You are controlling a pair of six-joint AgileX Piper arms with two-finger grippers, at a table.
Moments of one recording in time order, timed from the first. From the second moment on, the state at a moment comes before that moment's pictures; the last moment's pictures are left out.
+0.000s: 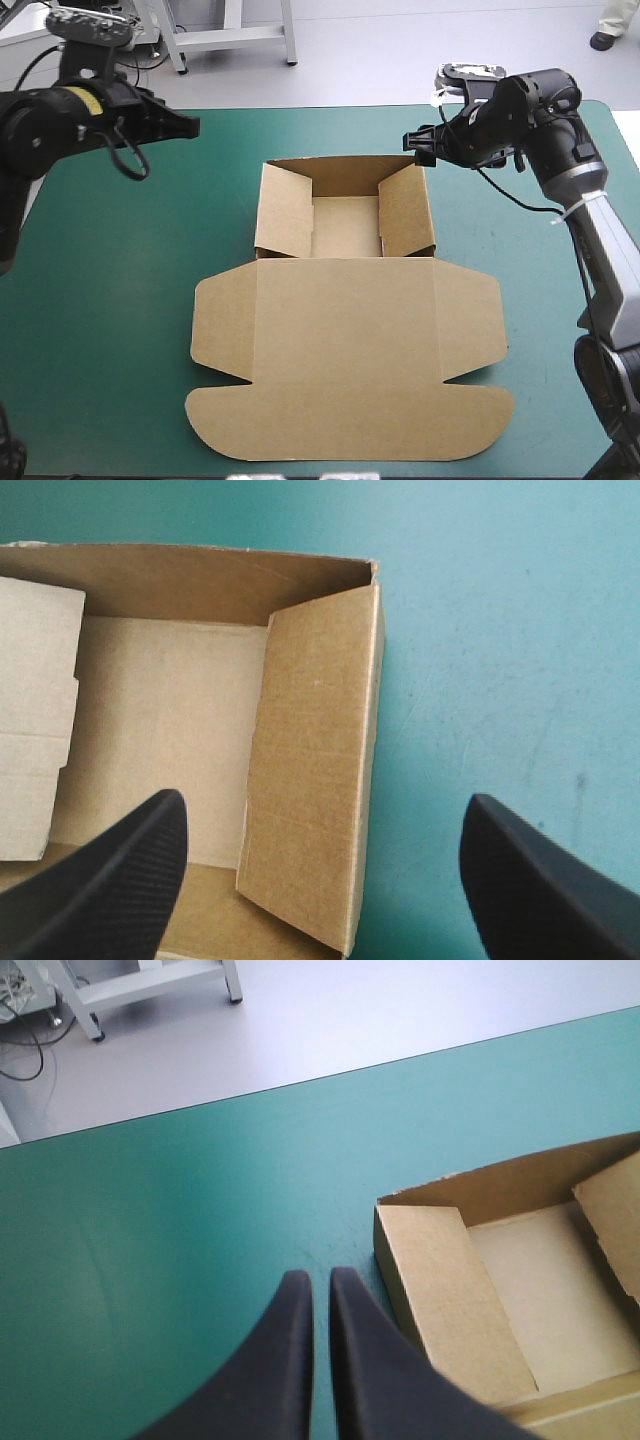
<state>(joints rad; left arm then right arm) -0.36 1.44 -2.03 0.10 1.26 -0.06 0.29 1.74 -1.96 0.07 1.24 0.20</state>
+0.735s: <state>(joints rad) -0.36 0.73 -1.18 -0.05 1.26 0.03 0.29 1.88 -1.88 0.08 1.22 0.18</state>
